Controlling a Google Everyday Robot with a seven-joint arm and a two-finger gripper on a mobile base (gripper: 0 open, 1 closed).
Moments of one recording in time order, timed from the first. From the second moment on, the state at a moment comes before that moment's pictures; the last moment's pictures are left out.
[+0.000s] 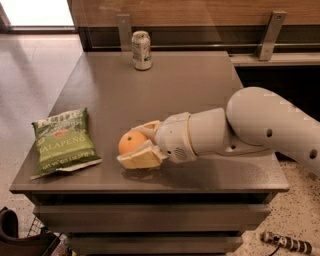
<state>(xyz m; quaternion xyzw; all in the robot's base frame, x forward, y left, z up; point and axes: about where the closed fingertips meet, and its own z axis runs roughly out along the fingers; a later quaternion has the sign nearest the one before) 0.445 0.055 0.851 -0.53 0.67 0.33 0.41</state>
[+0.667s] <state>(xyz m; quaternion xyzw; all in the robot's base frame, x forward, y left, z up) 0.445 0.070 0.833 -0.55 0.65 0.34 0.40</state>
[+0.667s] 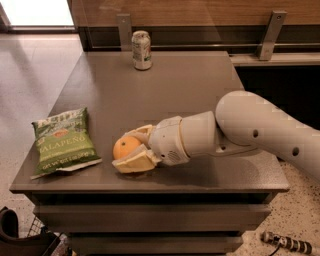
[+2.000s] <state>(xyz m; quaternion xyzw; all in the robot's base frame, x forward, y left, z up) 0.441 0.077 0.834 -0.55 0.64 0.34 0.40</state>
